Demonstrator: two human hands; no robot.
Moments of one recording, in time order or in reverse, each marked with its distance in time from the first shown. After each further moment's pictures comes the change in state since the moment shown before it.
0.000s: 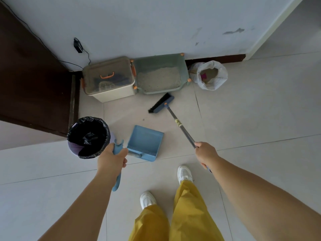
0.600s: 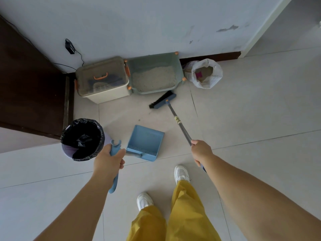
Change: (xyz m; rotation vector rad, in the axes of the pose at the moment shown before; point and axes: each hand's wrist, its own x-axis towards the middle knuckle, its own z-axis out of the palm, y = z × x) left_hand -0.007 0.008 0.021 0.025 -0.009 0.042; right_hand 0.026 0.014 -0.003 0.105 0.005 0.025
